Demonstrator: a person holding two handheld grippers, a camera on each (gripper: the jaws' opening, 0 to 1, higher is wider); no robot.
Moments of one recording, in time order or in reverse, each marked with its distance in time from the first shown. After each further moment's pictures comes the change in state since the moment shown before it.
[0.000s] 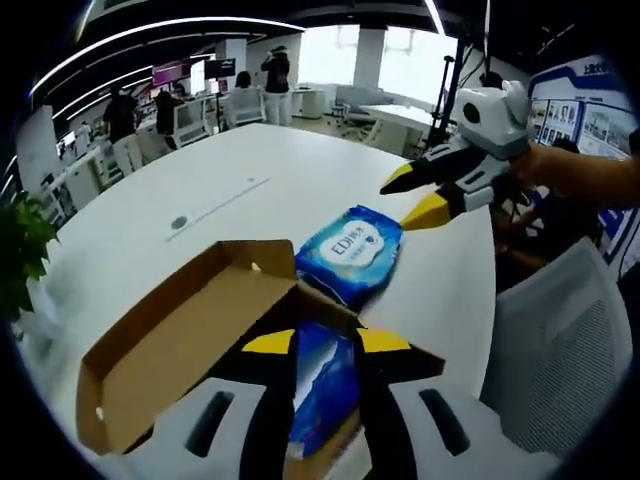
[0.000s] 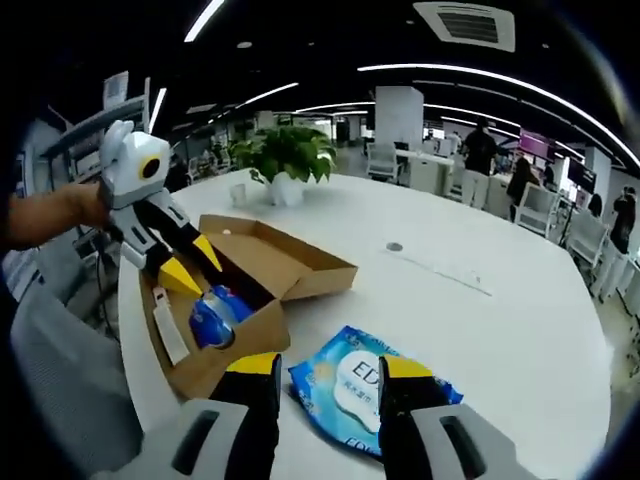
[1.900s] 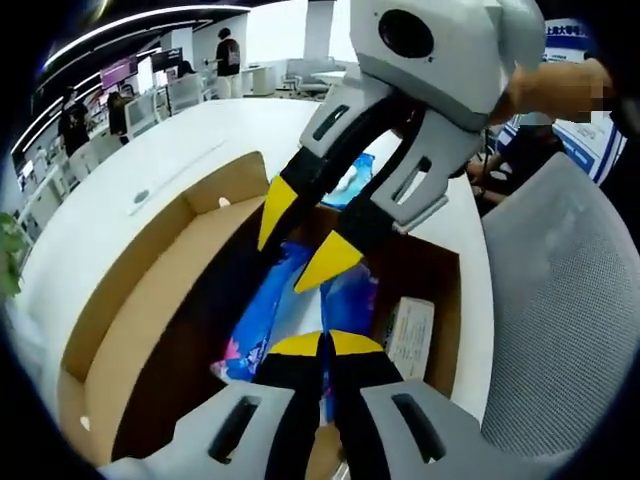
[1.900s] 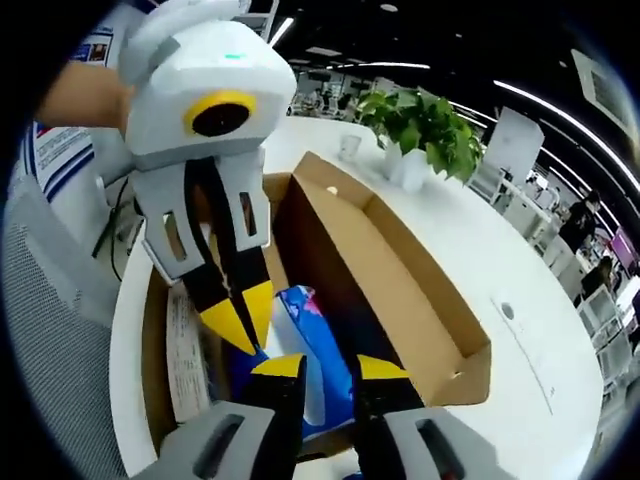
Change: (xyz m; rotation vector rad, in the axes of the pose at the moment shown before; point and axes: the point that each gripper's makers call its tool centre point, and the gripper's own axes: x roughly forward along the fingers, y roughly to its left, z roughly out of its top) left arm 0.014 0.002 -0.068 0.147 0.141 -0.132; right arm 0.125 0.112 0.007 -0.449 0.162 0.231
